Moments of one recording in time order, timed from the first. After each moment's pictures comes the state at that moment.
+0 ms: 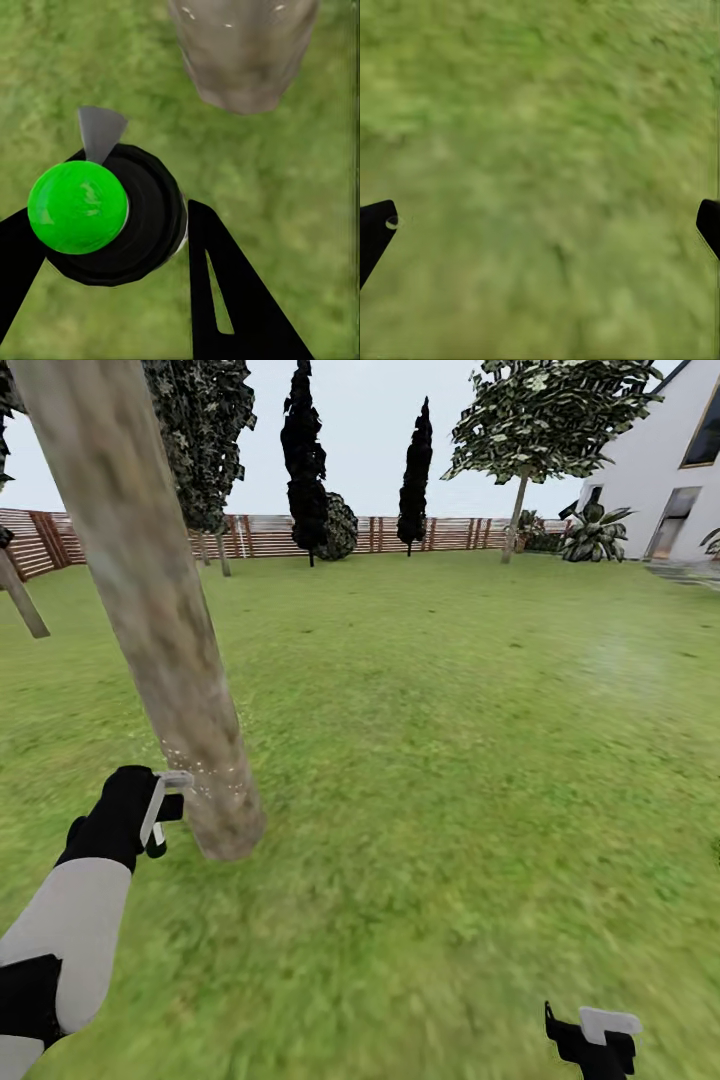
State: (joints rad) left arm -0.99 0.15 0.22 -0.82 -0.19 1.00 0.09; right arm -0.42 -0.09 -1.03 -0.24 0.90 -0.55 -0.04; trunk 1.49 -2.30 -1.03
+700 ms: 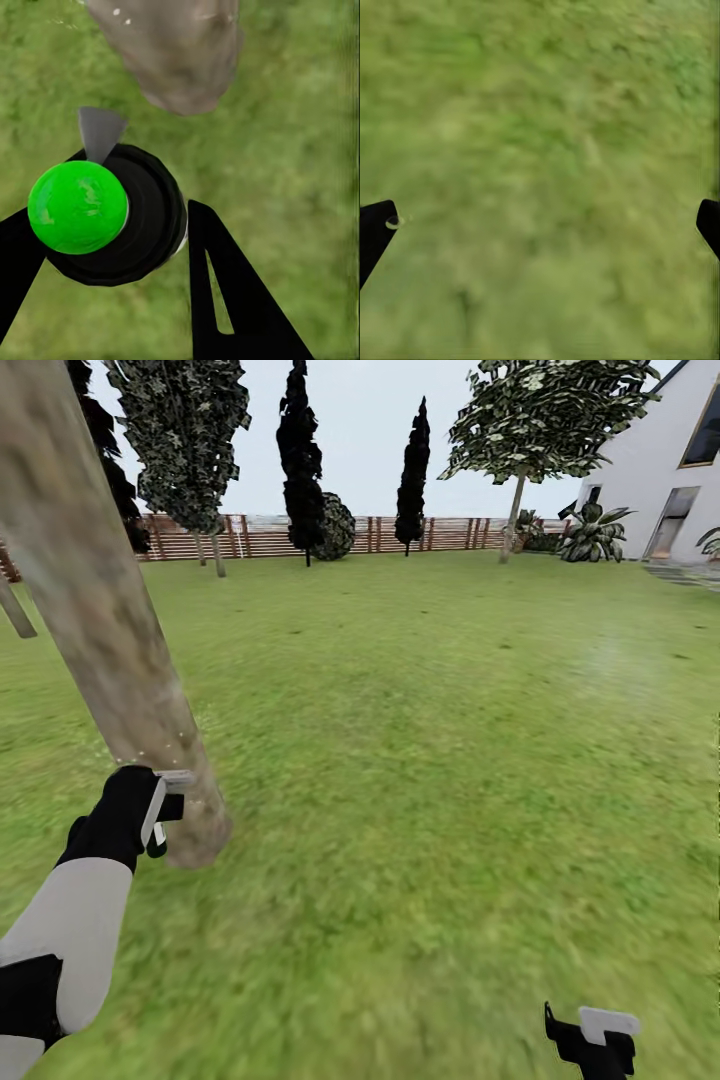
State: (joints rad) left arm -0.99 0.15 0.22 -0.82 -0.19 1.00 0.09; right arm -0.42 -0.09 -1.03 -0.24 0.91 -0.55 -0.04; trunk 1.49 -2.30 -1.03
